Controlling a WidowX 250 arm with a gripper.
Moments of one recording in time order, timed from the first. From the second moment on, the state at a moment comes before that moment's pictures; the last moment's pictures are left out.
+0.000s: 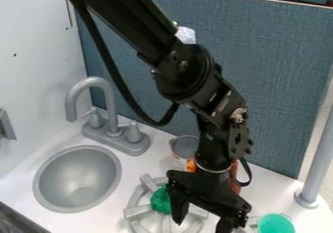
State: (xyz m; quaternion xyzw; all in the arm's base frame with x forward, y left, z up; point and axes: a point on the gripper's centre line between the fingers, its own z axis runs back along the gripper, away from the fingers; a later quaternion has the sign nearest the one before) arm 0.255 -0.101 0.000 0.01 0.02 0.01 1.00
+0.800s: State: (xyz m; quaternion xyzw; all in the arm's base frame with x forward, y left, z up) arm 0.289 -0.140 -0.005 -0.04 -0.01 0.00 1.00
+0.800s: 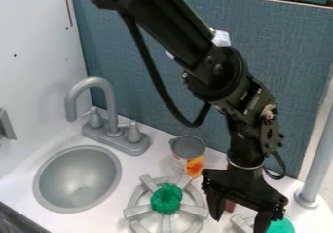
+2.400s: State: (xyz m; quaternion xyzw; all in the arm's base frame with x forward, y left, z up) arm 0.329 -0.160 -0.060 0.01 0.05 0.04 1.00
